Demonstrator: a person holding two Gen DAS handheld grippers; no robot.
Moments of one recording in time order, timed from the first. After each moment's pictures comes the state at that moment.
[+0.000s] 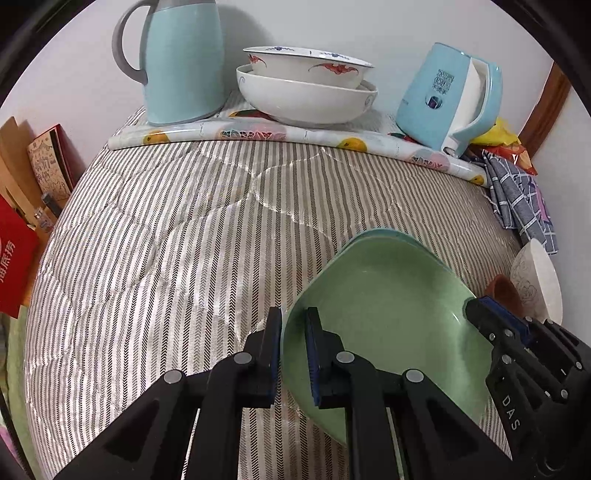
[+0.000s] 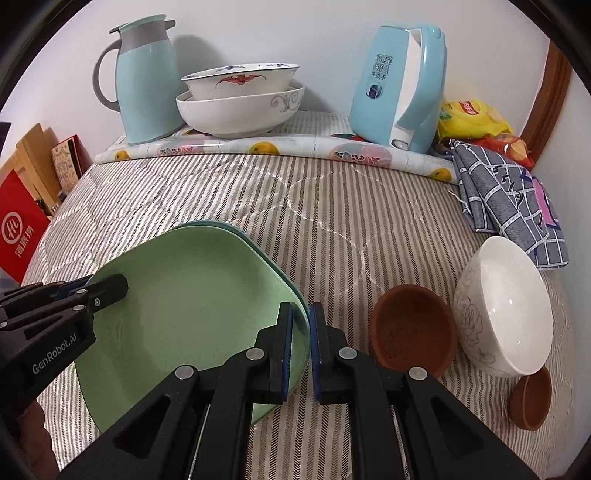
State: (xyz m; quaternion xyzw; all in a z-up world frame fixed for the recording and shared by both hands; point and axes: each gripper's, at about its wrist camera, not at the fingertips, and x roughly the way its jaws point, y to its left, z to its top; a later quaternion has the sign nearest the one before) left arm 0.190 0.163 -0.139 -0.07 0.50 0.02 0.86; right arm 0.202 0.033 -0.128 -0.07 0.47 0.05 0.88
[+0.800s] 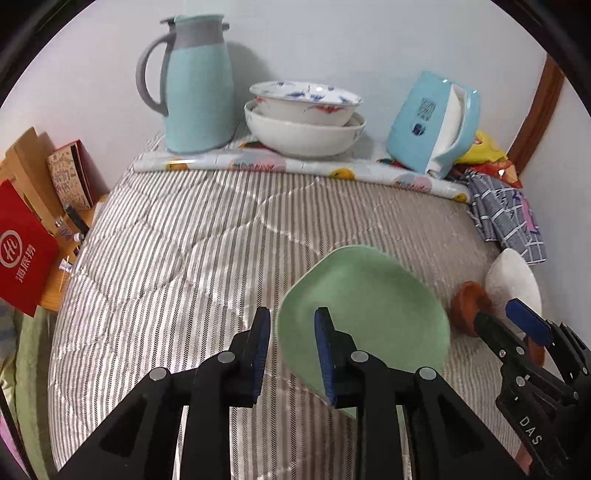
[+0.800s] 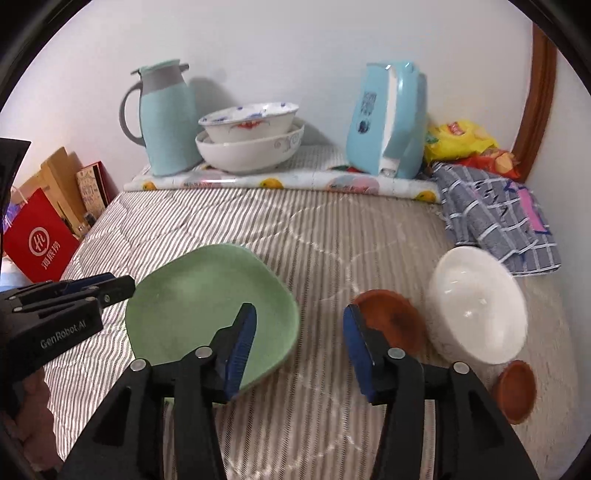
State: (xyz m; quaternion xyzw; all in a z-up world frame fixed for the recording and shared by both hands) left arm 0.155 0.153 -0.089 -0.07 0.46 0.03 0.88; right arm 0.163 -0.001 -0.077 -0.04 0.42 0.08 0.90
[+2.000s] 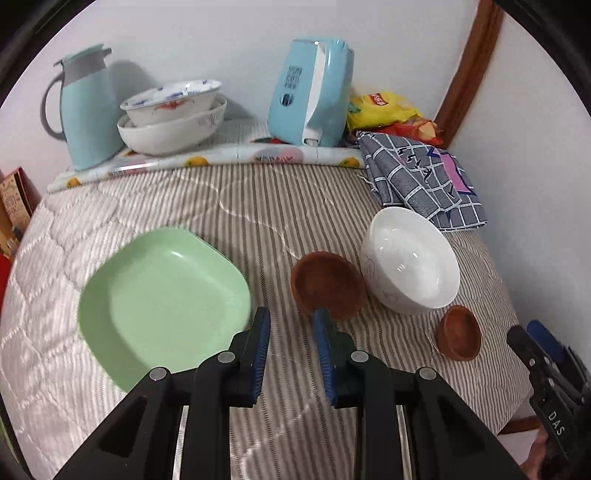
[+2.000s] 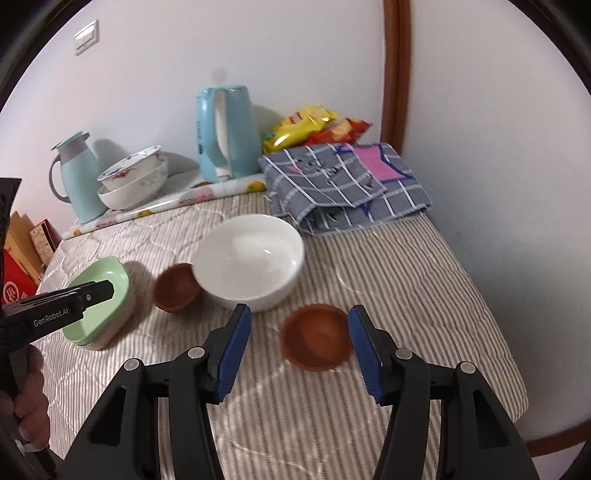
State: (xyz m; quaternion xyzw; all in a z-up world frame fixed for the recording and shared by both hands) left arm 0.154 -0.009 -0.092 -0.06 0.47 -0.05 0.88; right arm 0.097 -0.203 -0.061 0.04 0.41 -0.04 0.91
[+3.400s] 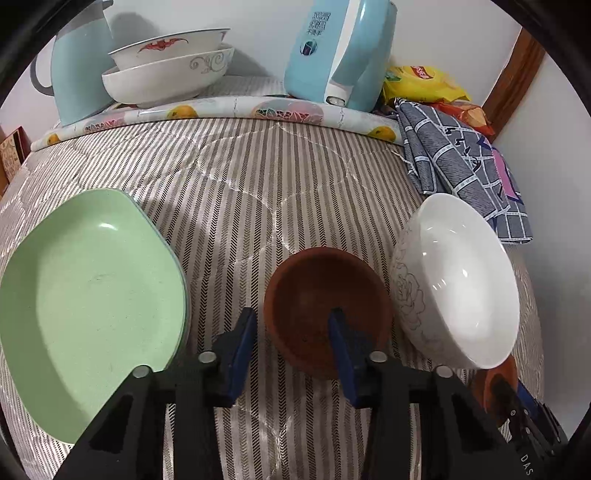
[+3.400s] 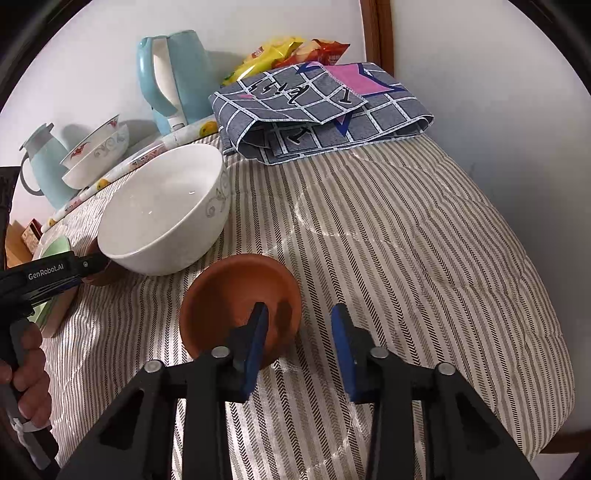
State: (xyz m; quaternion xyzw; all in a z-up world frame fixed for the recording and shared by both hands) left arm 0.211 -0.038 -0.159 -0.09 0.51 0.00 0.86; right arm 0.136 -0.256 -0.146 0.09 0.47 -0.03 0.88
